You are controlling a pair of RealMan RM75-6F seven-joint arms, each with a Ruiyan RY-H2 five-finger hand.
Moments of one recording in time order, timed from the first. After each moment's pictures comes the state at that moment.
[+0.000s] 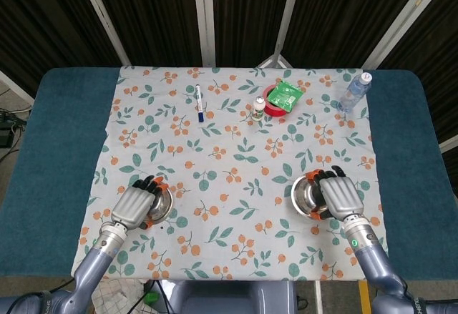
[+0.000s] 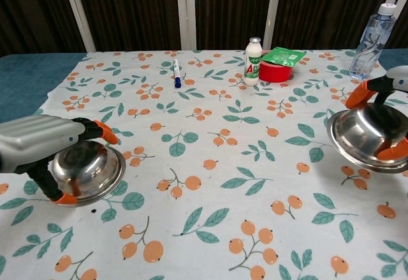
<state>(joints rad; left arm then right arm) -0.51 -1.52 -0.04 -1.71 1.12 1.08 0.71 0.55 -1.20 0.08 -1.92 -0.94 1.12 -0.50</state>
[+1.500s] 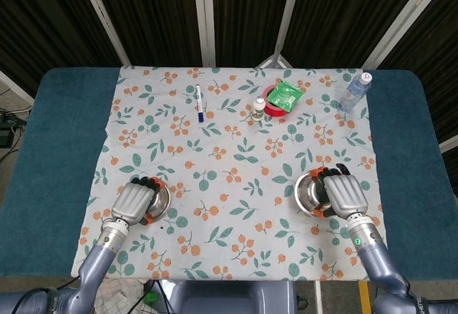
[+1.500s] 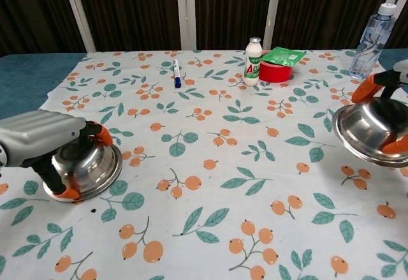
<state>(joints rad) -0.55 -1.54 -0.04 -1.70 1.04 1.14 0.75 0.55 -1.18 0.09 -1.93 -0.93 1.13 -0.49</state>
